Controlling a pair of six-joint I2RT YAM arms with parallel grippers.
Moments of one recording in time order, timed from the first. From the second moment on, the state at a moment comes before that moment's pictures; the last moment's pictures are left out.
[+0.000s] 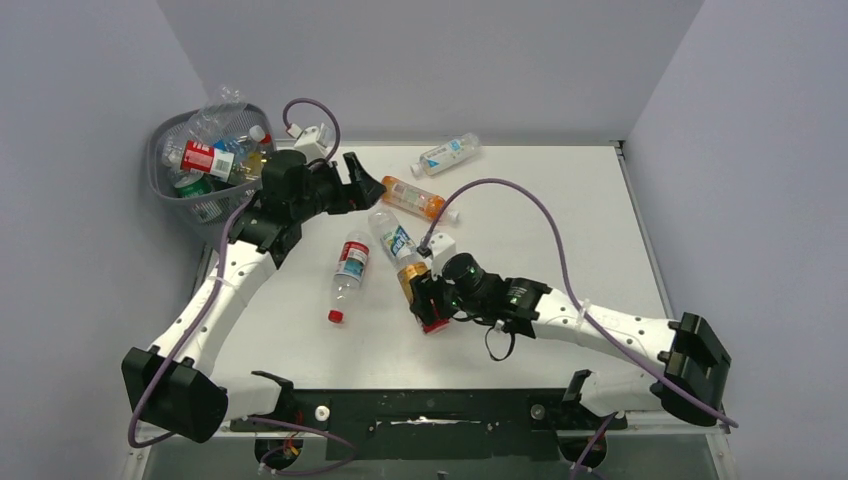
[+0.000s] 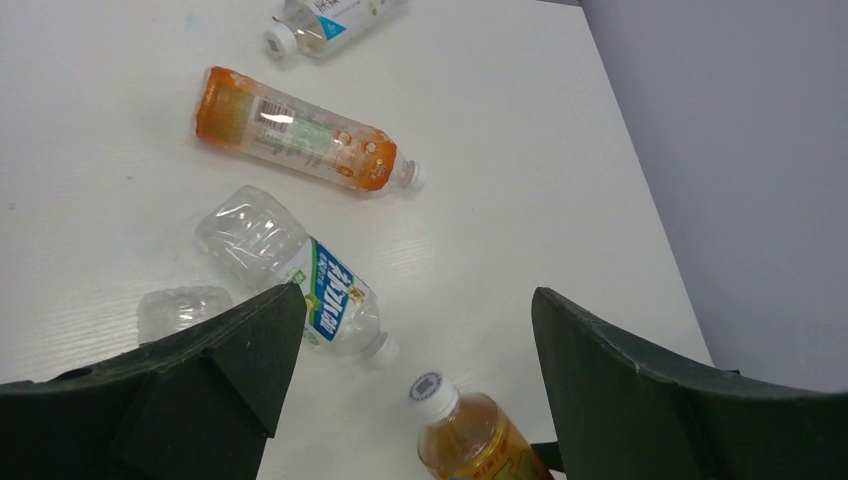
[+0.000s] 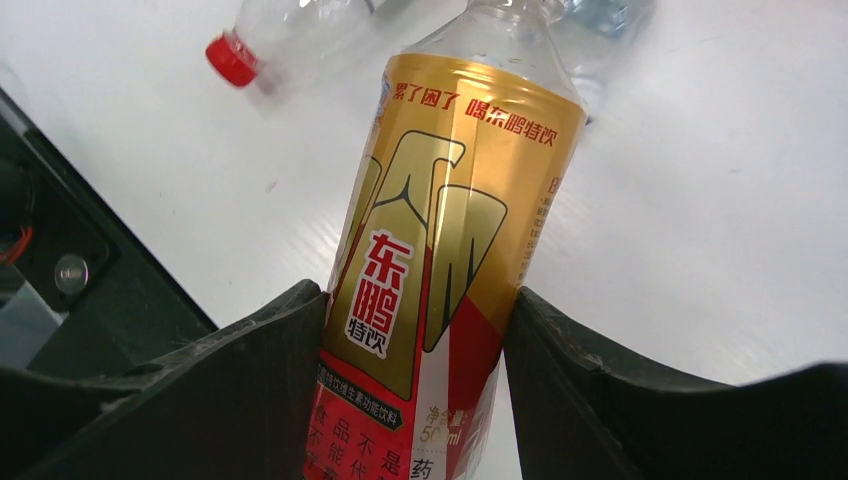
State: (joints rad) left arm -0.34 1.26 1.21 -0.30 0.22 -0.50; right arm 1.05 1.30 0.87 -0.26 0.10 0.32
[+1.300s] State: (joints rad) left arm -0.66 1.49 1.08 0.08 0.35 -0.80; right arm 0.80 1.13 0.95 -0.29 0.13 0.24
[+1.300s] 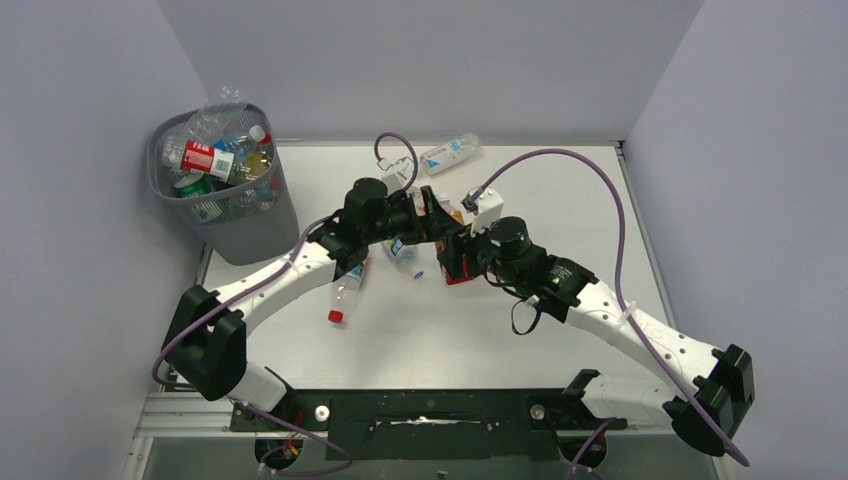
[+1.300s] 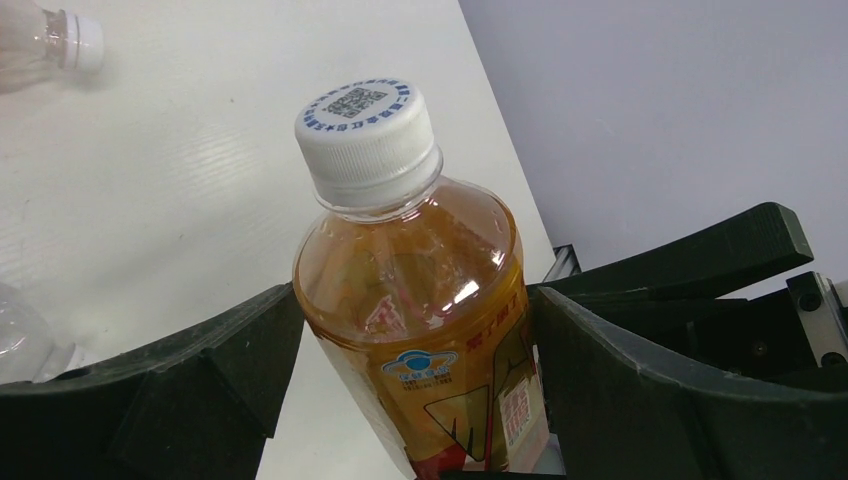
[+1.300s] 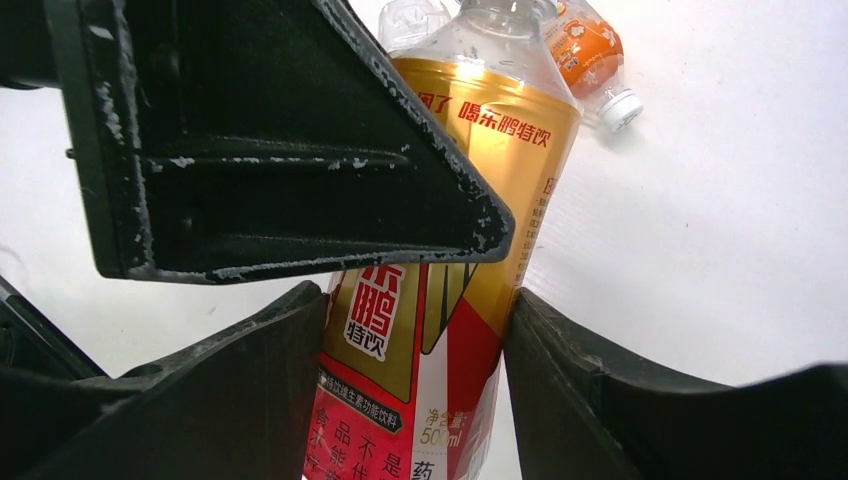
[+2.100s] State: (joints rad) left arm -0.66 1.56 1.16 0.05 0.35 -0.77; right arm 0.77 1.08 0.95 -0.30 0.14 0.25
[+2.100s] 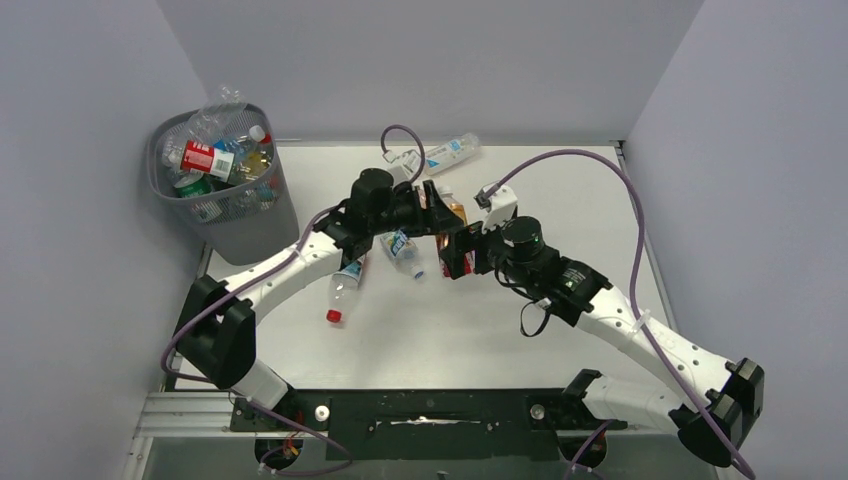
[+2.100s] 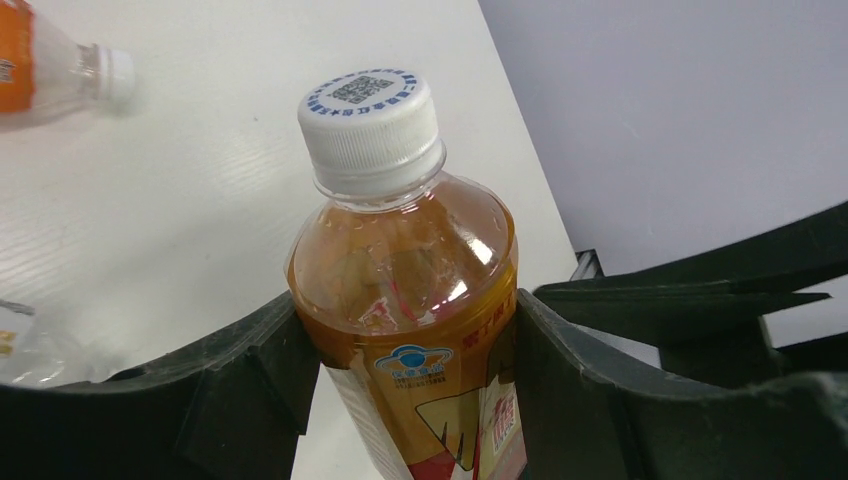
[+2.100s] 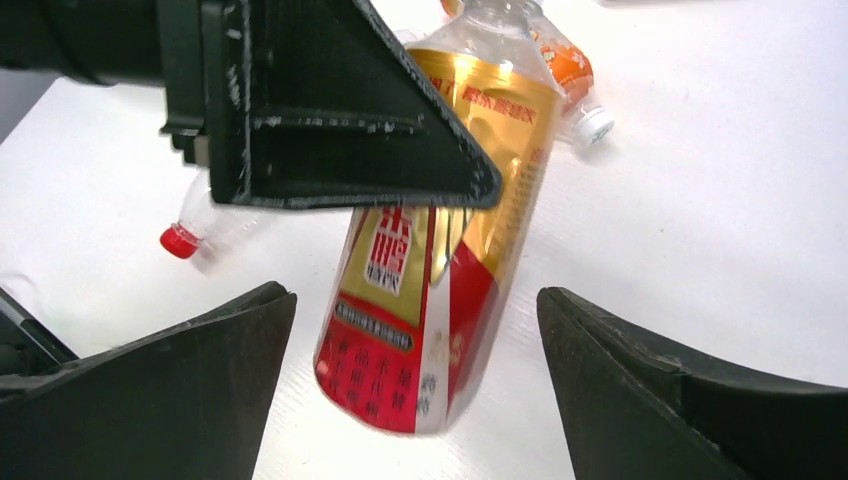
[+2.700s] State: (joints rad) left arm -0.26 1.56 1.50 -0.22 0.33 -0.56; right arm 0.77 1.00 0.90 -0.30 0.14 0.28
